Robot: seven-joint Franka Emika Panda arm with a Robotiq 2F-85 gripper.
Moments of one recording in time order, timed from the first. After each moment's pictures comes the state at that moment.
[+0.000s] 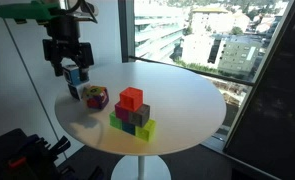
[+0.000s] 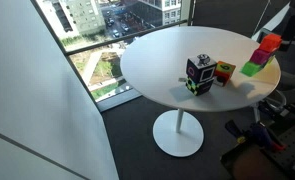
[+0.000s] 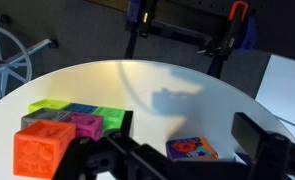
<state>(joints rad) 0.00 -0.55 -0.06 -2.67 -0.10 1.97 -0.24</state>
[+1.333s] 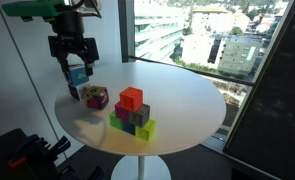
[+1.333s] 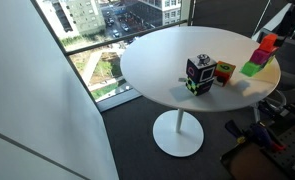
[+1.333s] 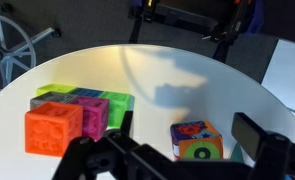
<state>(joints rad) 0.00 -0.53 -0.06 -2.64 -0.10 2.02 -0.23</state>
